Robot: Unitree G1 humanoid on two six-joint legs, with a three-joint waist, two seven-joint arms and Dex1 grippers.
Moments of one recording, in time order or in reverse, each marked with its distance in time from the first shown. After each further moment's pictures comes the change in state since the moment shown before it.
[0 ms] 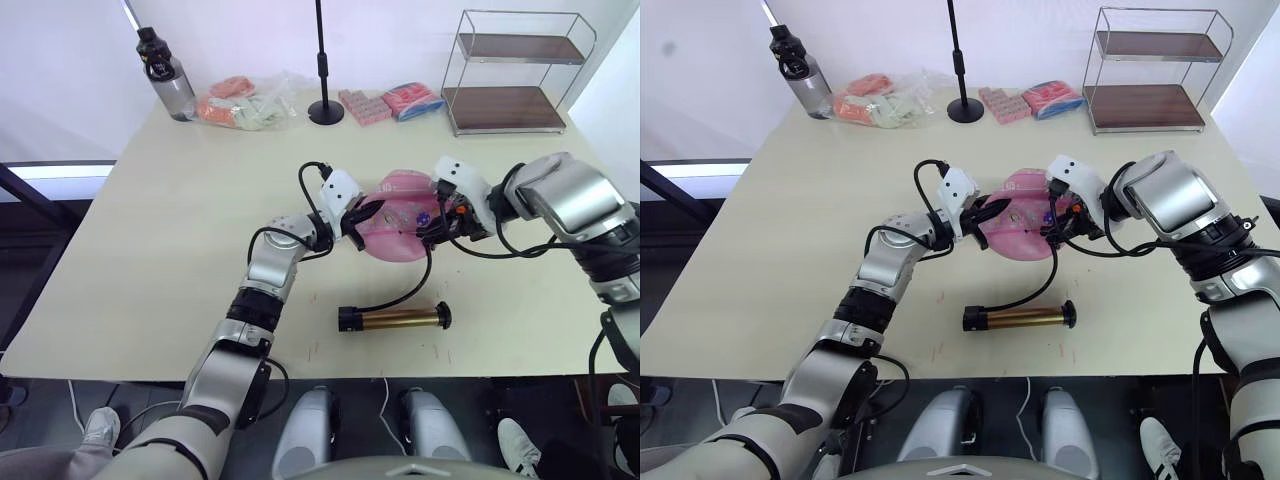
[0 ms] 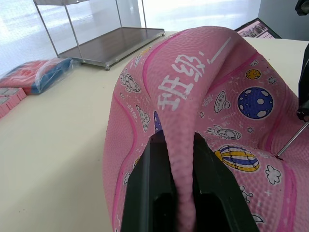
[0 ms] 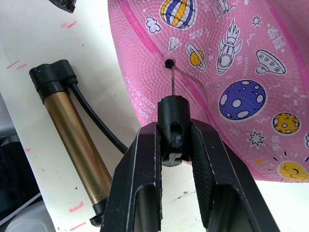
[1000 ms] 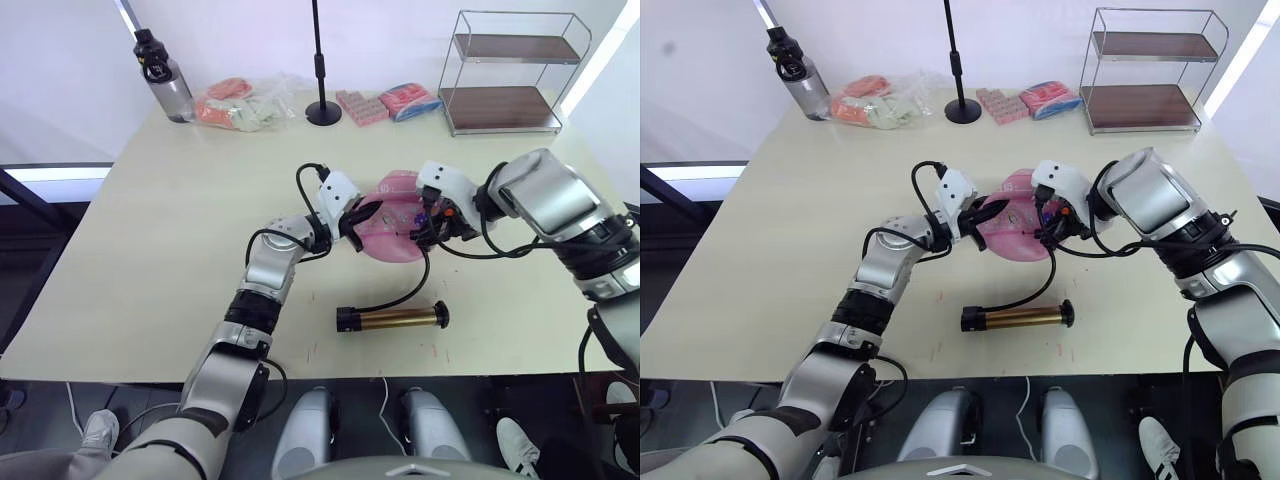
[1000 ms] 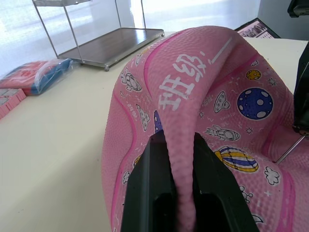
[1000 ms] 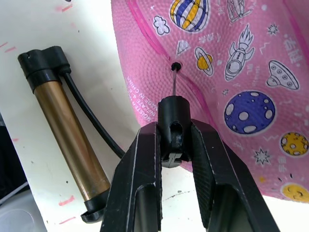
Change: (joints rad) left arm 0.019 -0.004 0.002 -0.025 -0.003 0.008 0.004; right arm -0.053 0.058 0.075 0.014 -0.113 0.005 0.051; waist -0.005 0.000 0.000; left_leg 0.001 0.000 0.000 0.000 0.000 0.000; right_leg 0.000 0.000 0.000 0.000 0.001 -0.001
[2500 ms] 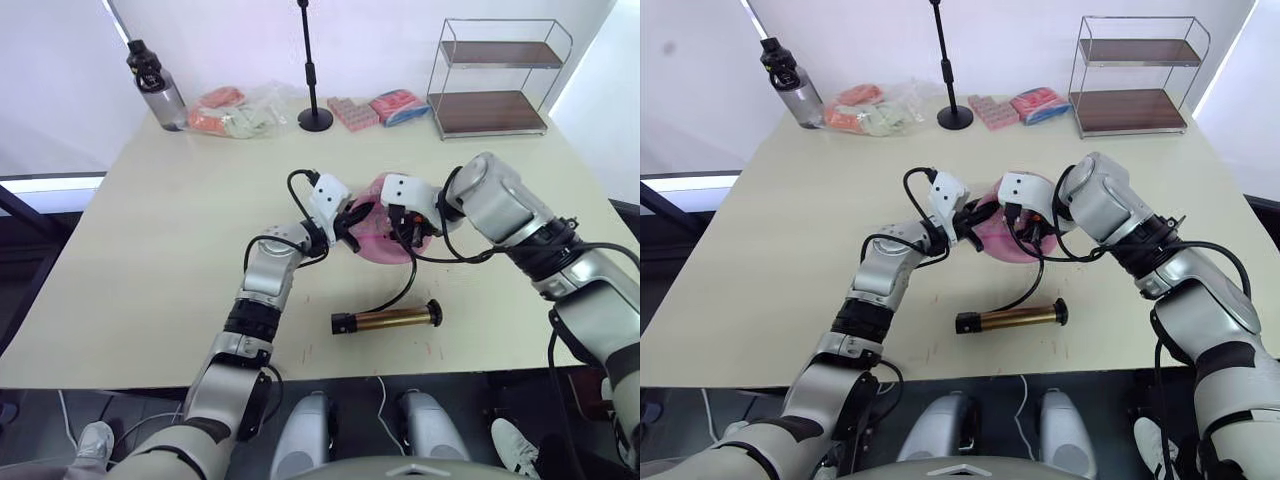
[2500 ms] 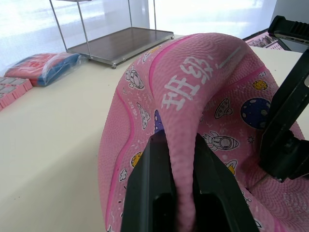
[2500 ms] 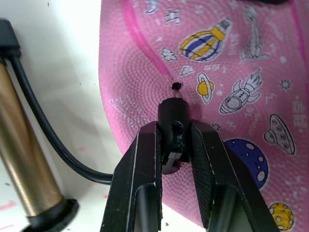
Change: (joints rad) left arm 0.049 -0.029 0.055 -0.052 -0.006 0.076 0.040; right arm -0.003 0.164 0.083 0.111 -0.269 -0.284 -0.009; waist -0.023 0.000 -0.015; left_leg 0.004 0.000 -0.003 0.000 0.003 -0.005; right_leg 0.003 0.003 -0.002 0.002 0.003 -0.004
